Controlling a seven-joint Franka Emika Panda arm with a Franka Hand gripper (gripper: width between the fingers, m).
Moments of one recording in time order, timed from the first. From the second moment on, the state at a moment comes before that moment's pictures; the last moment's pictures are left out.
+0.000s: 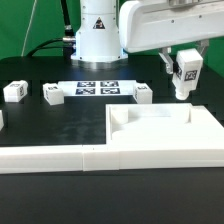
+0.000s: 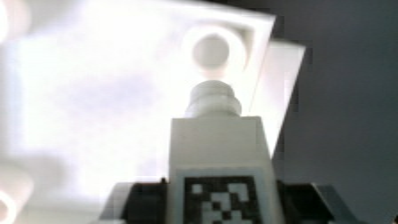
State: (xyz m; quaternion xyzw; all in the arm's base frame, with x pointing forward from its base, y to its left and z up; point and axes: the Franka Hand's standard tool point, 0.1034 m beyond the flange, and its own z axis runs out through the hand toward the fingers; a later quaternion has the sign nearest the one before) arm 0.561 0.115 0.104 -0.99 -0.09 -0.04 0.06
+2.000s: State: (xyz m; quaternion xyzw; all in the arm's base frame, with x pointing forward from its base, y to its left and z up) arm 0.628 0.117 0.070 -0.98 -0.13 -0.15 0.05
